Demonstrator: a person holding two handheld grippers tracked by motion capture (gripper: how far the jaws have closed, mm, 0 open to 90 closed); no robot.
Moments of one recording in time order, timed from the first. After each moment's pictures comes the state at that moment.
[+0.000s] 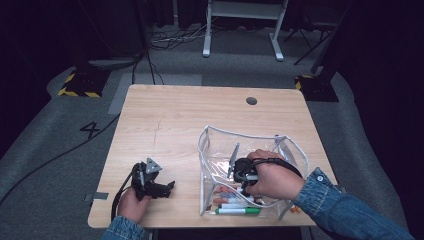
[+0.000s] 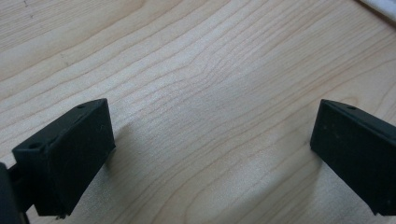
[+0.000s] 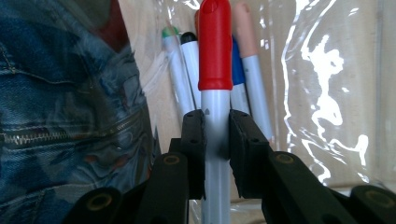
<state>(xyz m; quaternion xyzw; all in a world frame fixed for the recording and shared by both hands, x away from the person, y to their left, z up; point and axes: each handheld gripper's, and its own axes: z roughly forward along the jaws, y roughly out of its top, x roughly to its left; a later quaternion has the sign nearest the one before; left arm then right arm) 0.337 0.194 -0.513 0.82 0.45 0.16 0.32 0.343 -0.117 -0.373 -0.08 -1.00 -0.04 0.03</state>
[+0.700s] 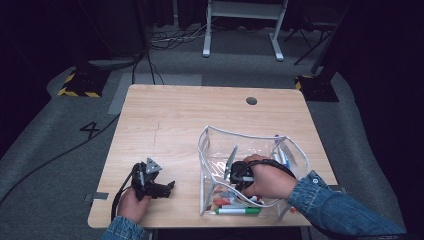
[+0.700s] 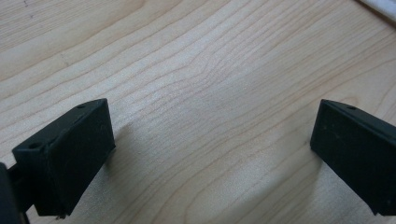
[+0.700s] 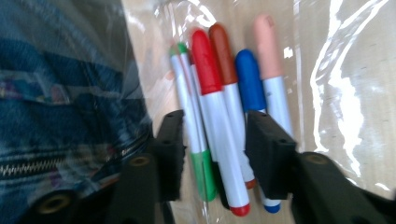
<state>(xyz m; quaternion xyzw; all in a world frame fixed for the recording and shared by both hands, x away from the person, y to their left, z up) 0.337 0.194 -0.513 0.82 0.44 0.16 0.32 0.351 -0.115 -0.399 -0.09 -0.99 -0.09 0.06</state>
